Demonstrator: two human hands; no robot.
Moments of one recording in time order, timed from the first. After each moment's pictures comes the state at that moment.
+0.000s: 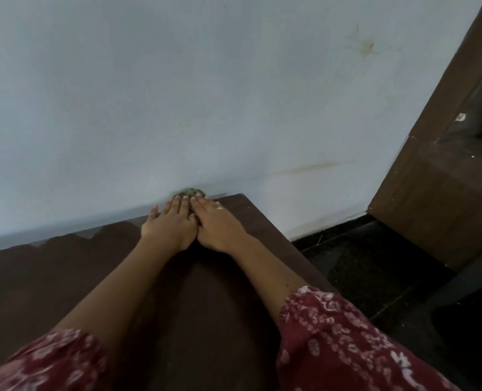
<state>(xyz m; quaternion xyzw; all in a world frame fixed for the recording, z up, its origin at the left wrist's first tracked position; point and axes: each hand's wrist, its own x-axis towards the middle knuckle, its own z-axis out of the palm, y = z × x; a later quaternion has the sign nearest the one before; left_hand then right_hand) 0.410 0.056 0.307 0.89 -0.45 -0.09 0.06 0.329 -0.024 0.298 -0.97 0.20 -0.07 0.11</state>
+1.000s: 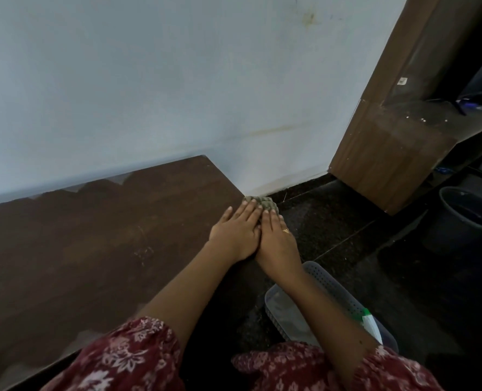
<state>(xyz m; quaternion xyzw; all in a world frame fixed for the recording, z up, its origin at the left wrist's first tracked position) 0.194 0.077 0.315 0.75 -0.65 -0.14 0.08 0.091 0.053 0.309 -0.87 0.47 -0.05 0.14</state>
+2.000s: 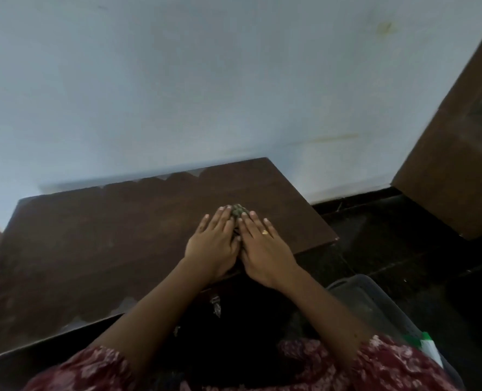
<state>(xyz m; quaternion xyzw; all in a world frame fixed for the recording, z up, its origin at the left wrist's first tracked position) 0.259 0.212 0.314 0.85 -0.52 -0.05 0.05 0.157 0.124 0.302 -0.98 0.19 -0.05 0.07</state>
